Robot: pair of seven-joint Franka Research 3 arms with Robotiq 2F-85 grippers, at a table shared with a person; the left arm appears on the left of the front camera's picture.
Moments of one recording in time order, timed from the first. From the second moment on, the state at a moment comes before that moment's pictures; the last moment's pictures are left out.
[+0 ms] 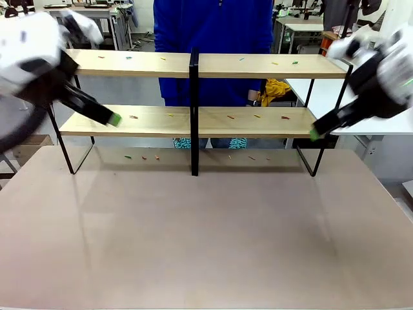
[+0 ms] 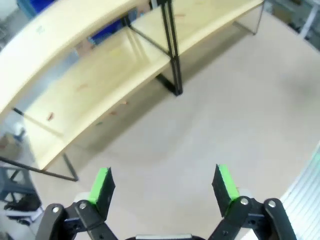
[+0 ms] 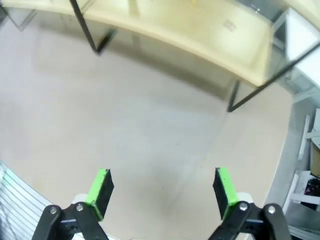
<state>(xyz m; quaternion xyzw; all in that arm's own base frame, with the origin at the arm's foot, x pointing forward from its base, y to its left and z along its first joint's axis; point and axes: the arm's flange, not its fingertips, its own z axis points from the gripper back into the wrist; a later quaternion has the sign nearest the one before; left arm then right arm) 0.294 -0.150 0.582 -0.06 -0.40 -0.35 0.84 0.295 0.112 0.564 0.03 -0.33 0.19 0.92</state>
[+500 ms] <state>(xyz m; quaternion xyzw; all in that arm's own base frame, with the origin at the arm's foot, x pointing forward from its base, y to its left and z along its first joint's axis) 0.163 -0.044 0.674 -0.05 -0.49 -0.26 0.83 0.202 0.088 0.653 0.07 -0.47 0.17 0.86</state>
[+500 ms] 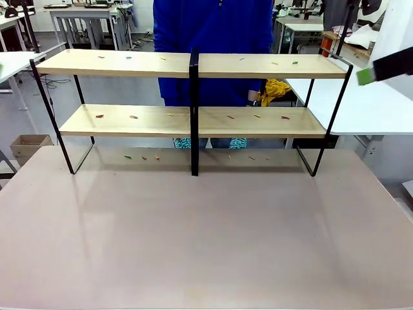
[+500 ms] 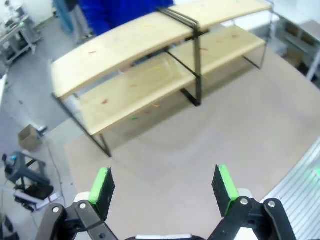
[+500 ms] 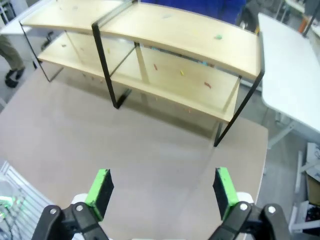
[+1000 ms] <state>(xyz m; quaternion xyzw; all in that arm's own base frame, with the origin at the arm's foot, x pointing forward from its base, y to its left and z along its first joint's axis) 0.167 -0.029 0.675 -0.05 -0.49 -0.23 0.84 0.200 0.093 0.655 0.06 -0.47 0.18 0.86</state>
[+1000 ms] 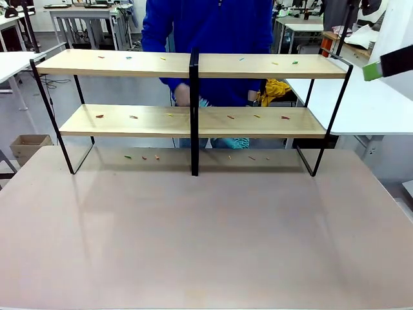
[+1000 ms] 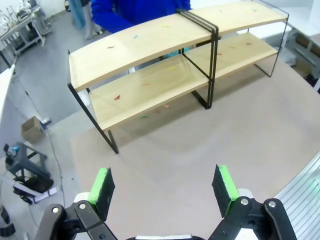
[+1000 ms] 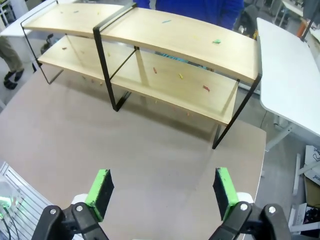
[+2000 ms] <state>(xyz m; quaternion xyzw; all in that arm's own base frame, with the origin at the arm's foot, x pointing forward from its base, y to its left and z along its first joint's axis) 0.204 -0.065 0.687 -0.09 -0.50 -0.28 0.82 0.214 0.121 0.659 0.06 -0.46 0.21 0.86</state>
